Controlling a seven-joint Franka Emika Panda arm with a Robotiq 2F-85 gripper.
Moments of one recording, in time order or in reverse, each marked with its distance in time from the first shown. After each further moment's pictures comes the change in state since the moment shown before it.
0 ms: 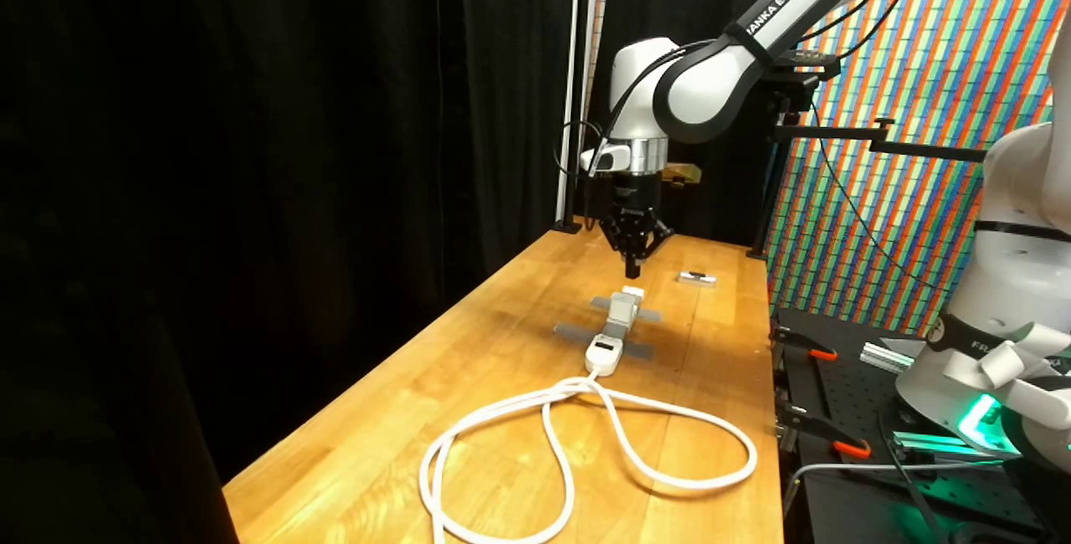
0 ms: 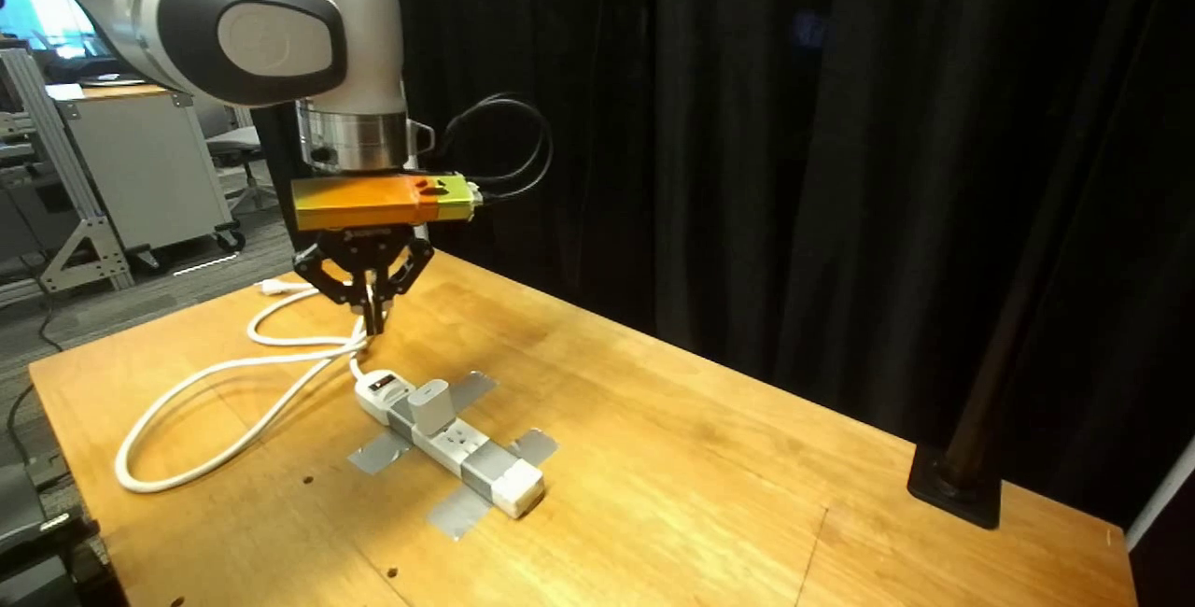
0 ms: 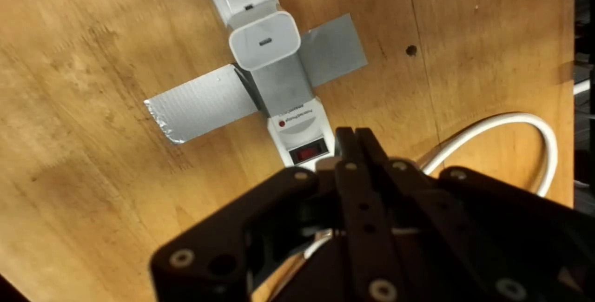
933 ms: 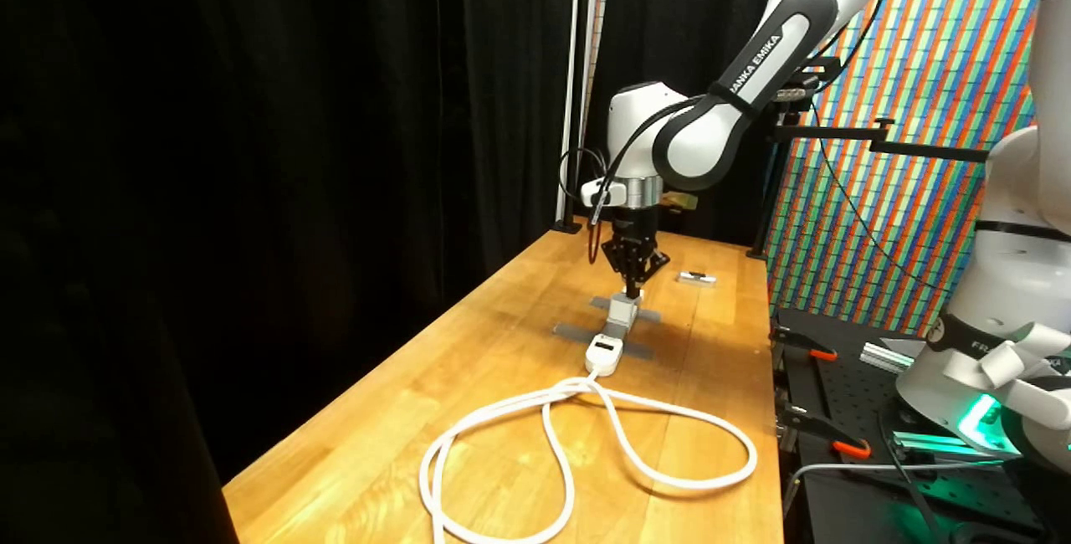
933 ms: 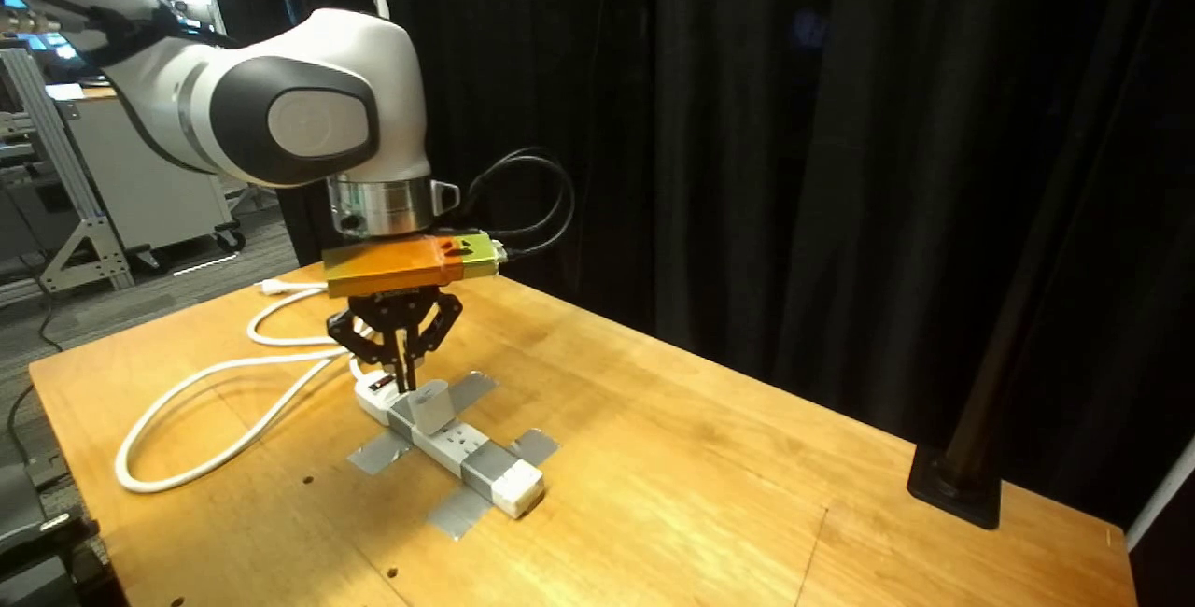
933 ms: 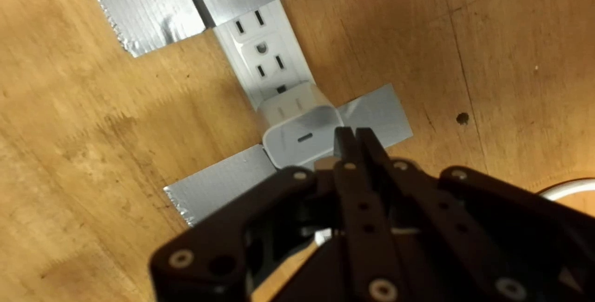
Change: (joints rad) arm -0.028 0.131 -0.022 -0.007 -0.148 0.132 0.111
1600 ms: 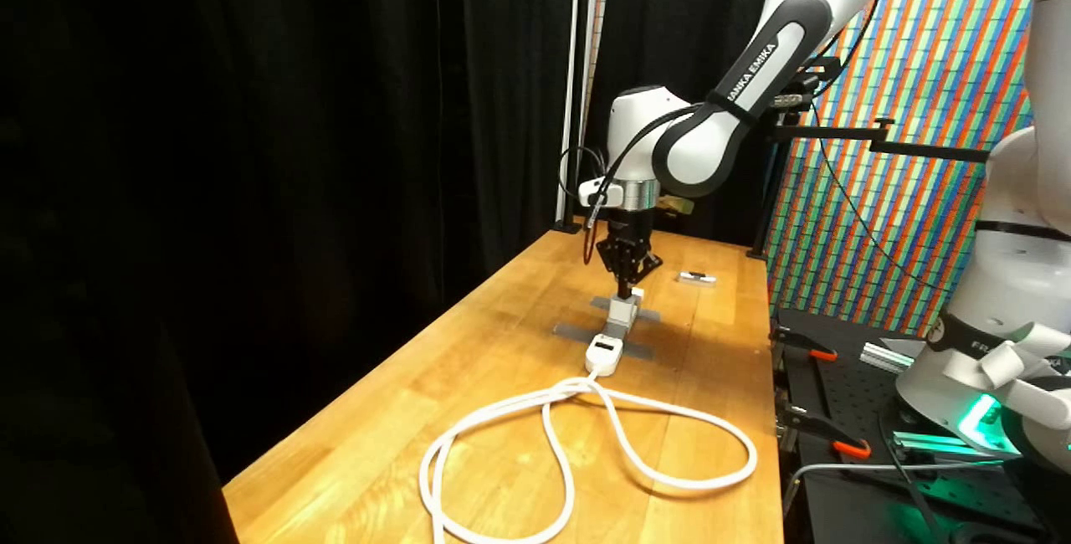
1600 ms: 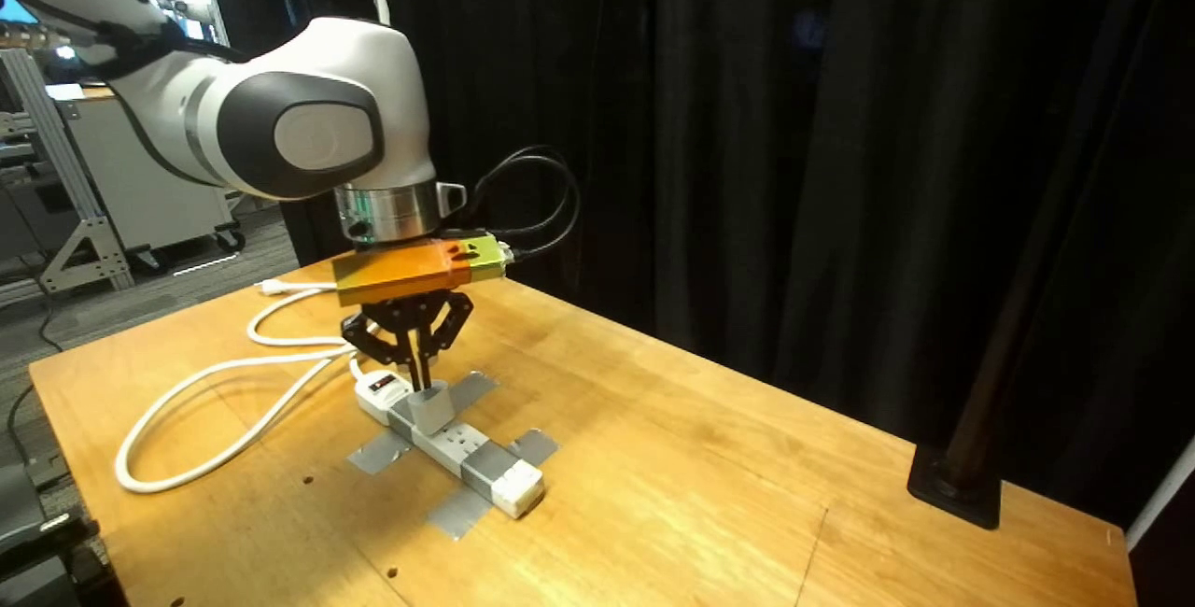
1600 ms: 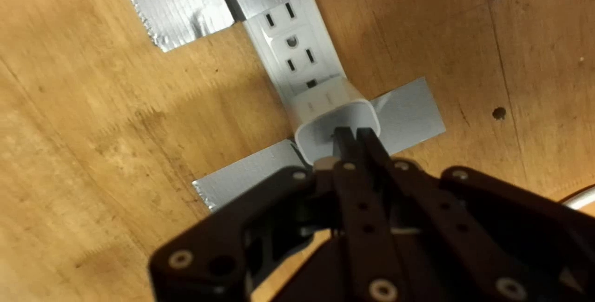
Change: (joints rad) arm -0.008 0.021 0.000 0.000 -0.014 0.077 0.023
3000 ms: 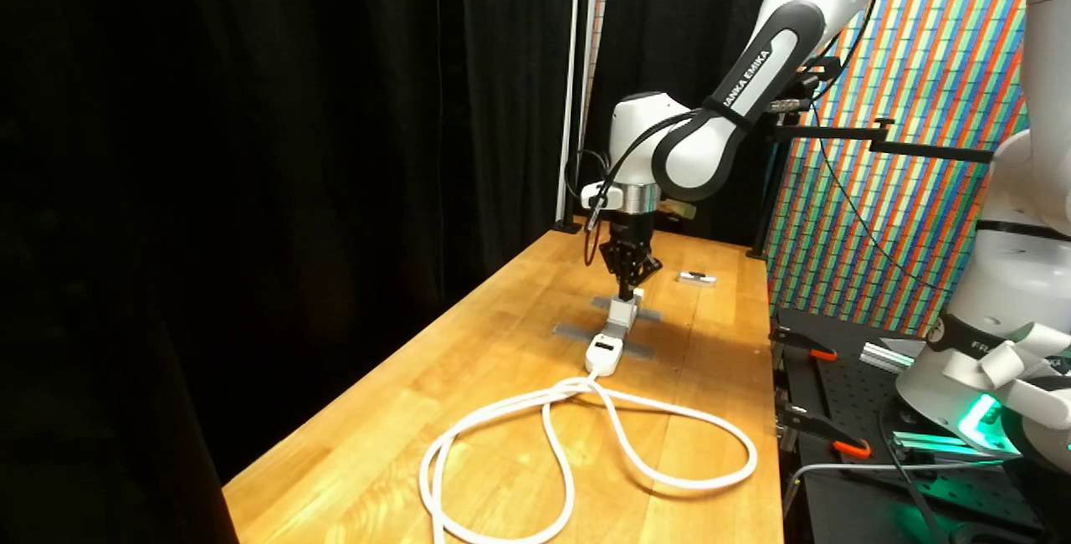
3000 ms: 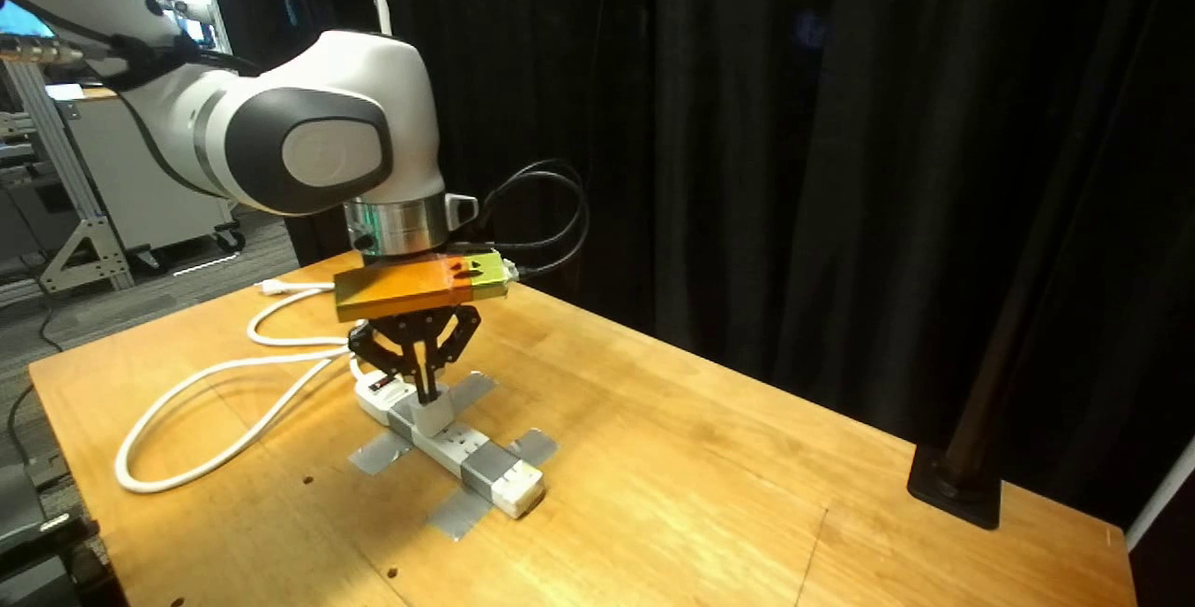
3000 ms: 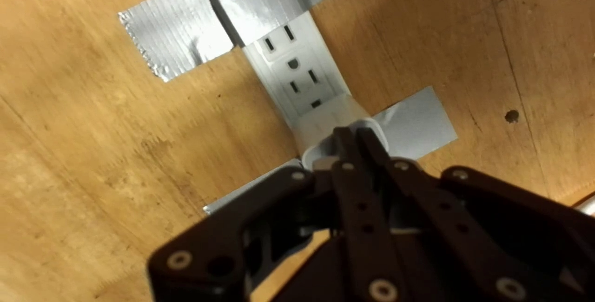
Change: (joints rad) arm -0.046 0.021 0.021 -0.001 0.000 0.020 0.052
